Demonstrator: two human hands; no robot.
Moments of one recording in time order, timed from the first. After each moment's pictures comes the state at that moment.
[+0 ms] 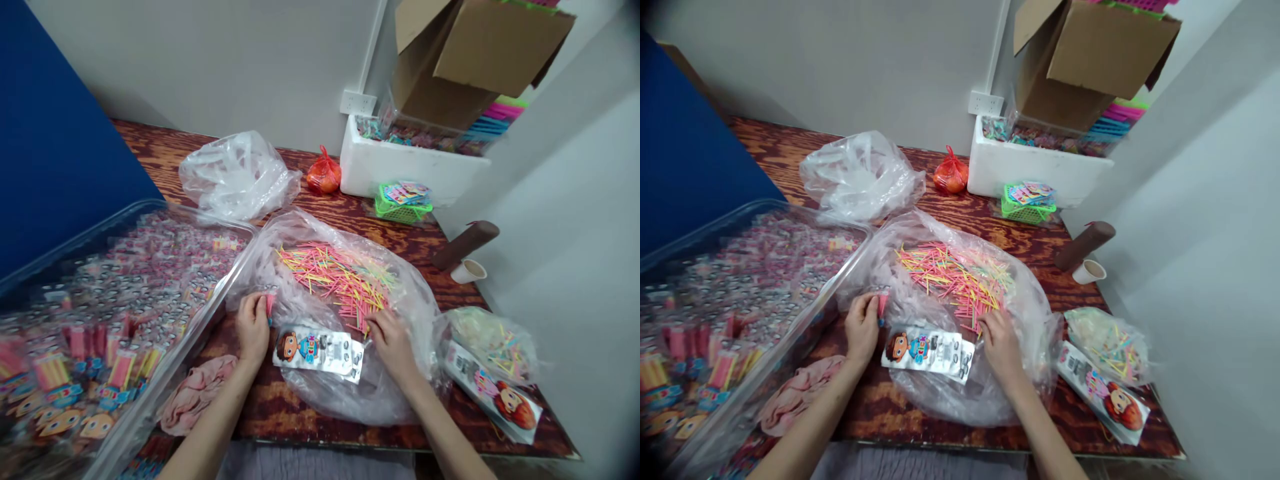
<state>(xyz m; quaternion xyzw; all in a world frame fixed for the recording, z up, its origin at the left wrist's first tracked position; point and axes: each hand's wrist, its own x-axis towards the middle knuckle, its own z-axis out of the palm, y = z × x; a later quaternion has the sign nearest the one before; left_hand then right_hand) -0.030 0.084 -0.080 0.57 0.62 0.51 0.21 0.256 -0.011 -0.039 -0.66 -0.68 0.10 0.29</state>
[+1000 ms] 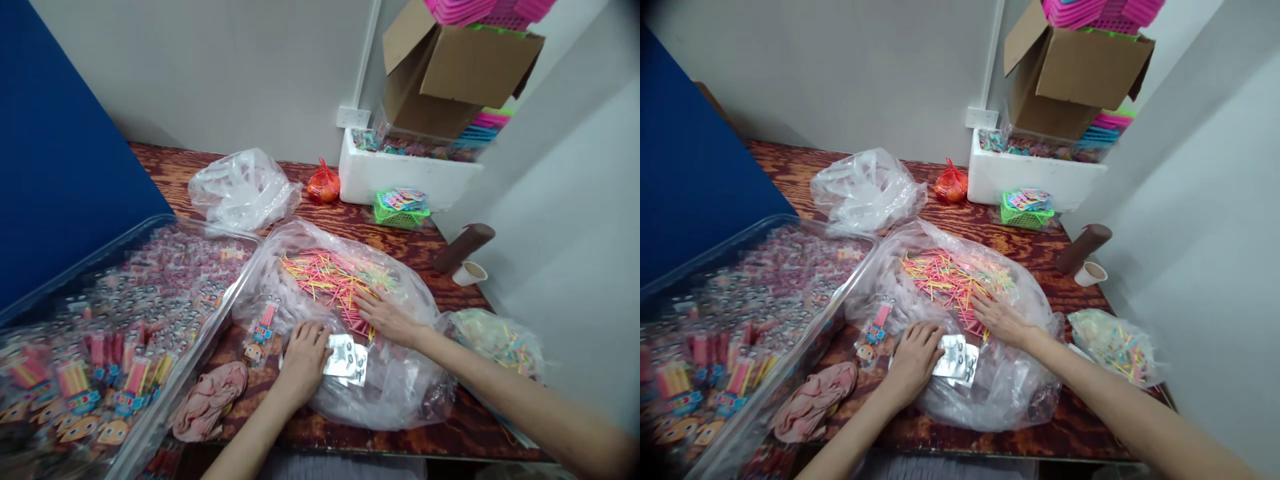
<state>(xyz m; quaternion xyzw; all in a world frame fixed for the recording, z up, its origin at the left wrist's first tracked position) 0.024 0.020 -0.049 0.89 0.40 0.20 0.13 0.299 0.051 -0.038 -0.39 -0.92 0.01 0.04</state>
